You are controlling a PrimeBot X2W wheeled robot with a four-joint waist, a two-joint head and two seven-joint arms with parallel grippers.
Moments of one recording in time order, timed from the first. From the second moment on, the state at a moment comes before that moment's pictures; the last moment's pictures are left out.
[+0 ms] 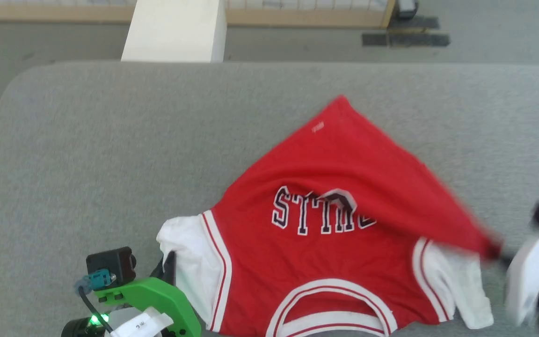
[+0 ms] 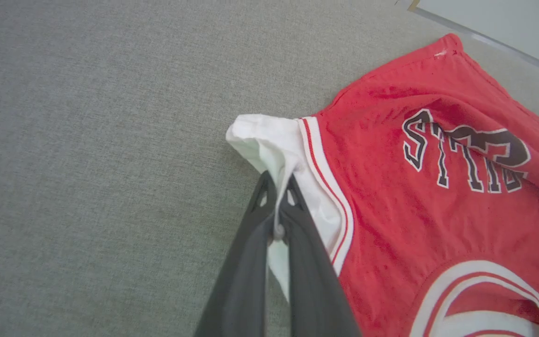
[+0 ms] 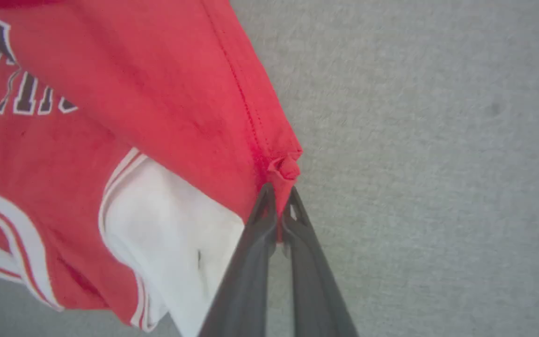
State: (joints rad) left arm 0.08 0.34 -0.38 -0.33 -0.54 0.47 0.34; right arm -0.08 -0.45 -0.01 0.01 0.49 0.13 0.74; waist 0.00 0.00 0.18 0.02
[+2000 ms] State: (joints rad) left arm -0.03 0.24 -0.47 -0.26 -0.54 0.44 0.27; right arm -0.86 -0.45 0.46 0.54 0.41 0.13 0.90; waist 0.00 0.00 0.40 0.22
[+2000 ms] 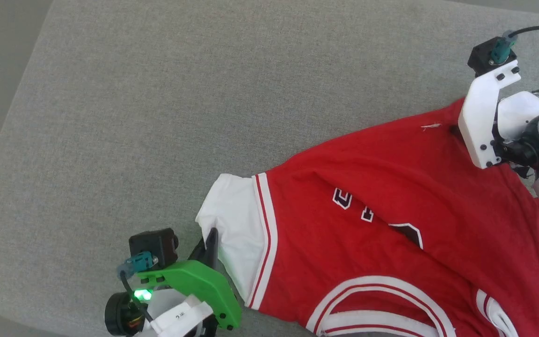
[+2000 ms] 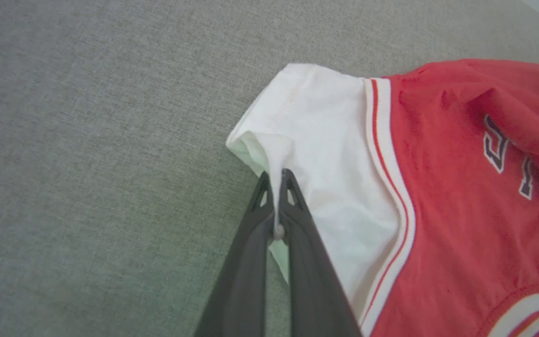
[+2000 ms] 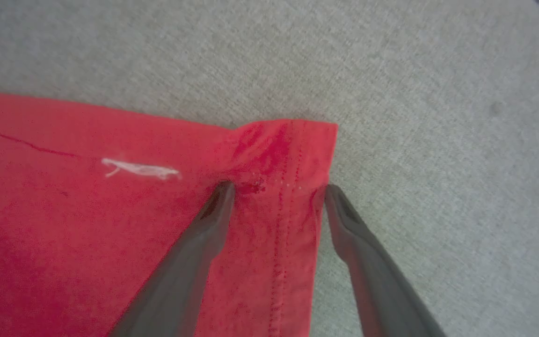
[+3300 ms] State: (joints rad) left arm 0.08 0.30 -0.37 -0.25 -0.69 0.38 0.28; right arm 0.09 -0.26 -0.07 -0.11 0.68 0.13 0.76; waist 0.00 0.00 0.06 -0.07
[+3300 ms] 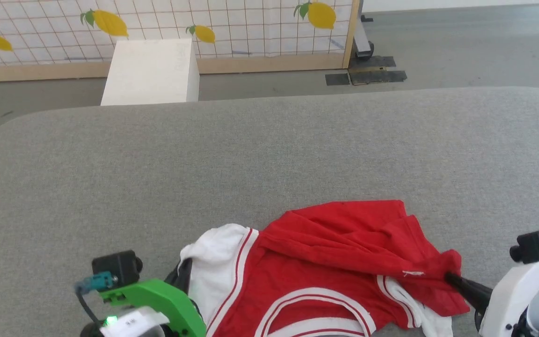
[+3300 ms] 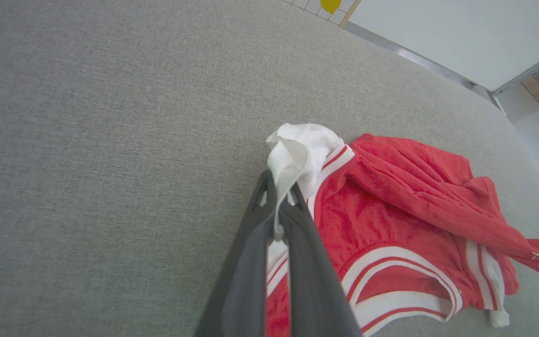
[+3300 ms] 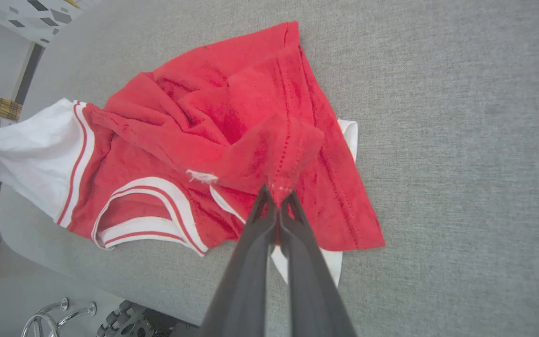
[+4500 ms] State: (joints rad) left arm -1.54 0.36 -0.32 0.38 -0.47 0.28 0.31; right arm -1.37 -0.35 -0.05 0.30 0.51 0.13 0.87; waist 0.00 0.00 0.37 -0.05
